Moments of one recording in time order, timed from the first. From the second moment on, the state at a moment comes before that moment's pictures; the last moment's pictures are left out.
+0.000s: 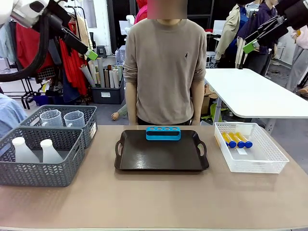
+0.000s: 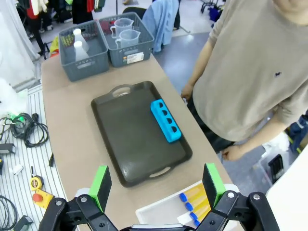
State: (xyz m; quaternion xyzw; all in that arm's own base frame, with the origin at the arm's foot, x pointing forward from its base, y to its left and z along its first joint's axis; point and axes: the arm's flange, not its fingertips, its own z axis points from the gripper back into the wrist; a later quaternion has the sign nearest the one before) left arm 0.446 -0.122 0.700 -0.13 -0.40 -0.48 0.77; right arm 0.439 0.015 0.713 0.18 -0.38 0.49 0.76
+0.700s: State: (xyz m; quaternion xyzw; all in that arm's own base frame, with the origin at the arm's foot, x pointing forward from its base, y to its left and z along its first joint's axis) left arm 0.447 -0.119 0.702 -0.13 -0.40 -0.48 0.77; right arm 0.438 0.014 0.713 0.18 -0.38 0.49 0.76
